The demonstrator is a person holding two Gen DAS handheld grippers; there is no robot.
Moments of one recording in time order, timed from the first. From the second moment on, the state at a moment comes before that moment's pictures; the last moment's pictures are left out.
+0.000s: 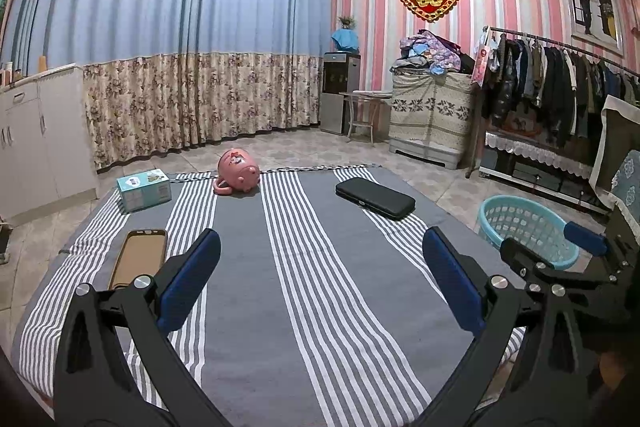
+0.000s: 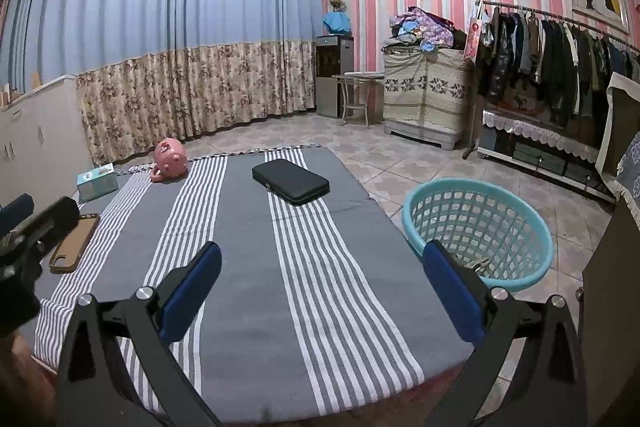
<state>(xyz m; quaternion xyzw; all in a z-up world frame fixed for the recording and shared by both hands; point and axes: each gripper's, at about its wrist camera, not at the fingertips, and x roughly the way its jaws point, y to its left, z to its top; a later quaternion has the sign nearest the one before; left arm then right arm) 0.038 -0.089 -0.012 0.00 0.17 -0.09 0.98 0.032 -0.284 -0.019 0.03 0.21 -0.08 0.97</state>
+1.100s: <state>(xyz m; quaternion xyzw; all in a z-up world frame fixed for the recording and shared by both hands) 0.042 -0.086 -0.026 0.00 0.19 -0.09 0.98 0.033 -0.279 -0.015 0.03 0.21 -0.07 0.98</state>
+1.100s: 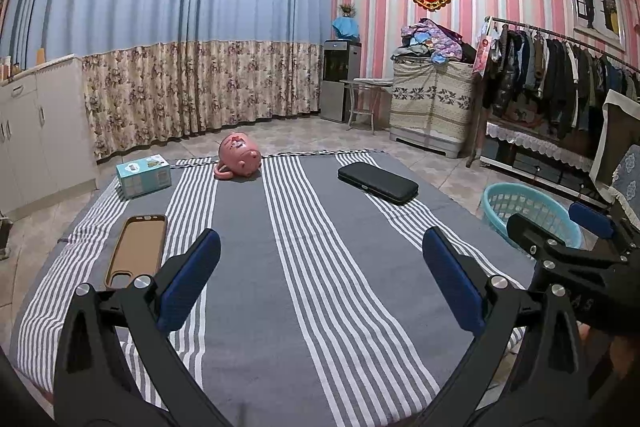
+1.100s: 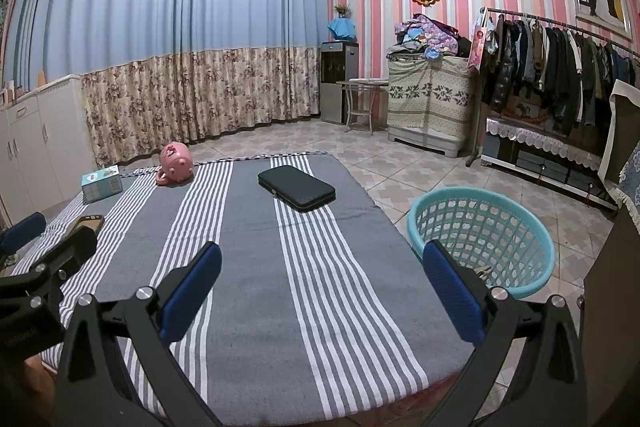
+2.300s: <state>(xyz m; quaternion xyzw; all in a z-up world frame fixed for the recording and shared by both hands) 0.039 -0.090 -0.021 0.00 0.19 -0.08 0.98 0.038 -0.278 -0.011 0.03 0.20 -0.07 0.98</state>
